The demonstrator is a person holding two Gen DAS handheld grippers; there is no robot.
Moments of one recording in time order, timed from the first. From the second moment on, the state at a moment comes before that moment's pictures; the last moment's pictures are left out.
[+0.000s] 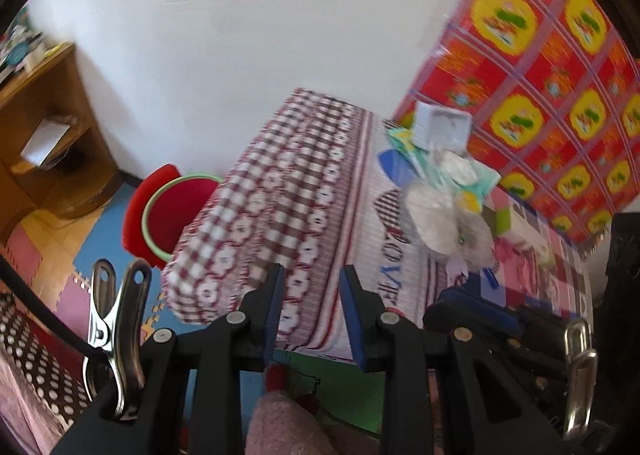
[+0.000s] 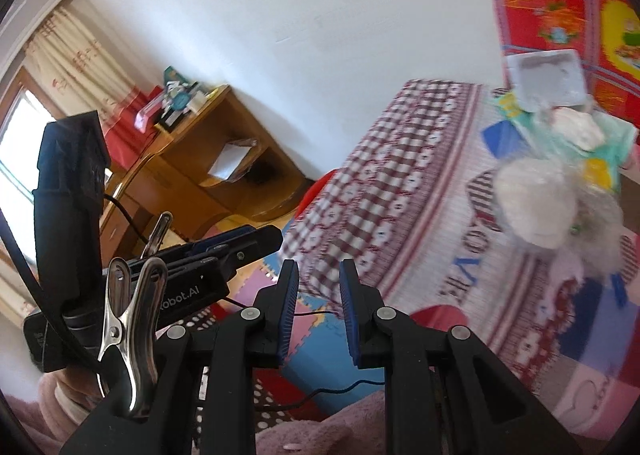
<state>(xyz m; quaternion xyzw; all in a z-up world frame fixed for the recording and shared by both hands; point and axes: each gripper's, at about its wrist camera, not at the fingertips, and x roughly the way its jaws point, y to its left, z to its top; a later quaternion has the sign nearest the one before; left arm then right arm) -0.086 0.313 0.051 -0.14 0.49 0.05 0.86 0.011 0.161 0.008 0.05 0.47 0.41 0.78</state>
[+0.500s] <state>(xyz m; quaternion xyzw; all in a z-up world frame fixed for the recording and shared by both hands) -0.026 0.267 0.033 -0.11 0.52 -0.05 0.85 0.035 0.109 -0.001 0.06 0.47 0.33 0.82</state>
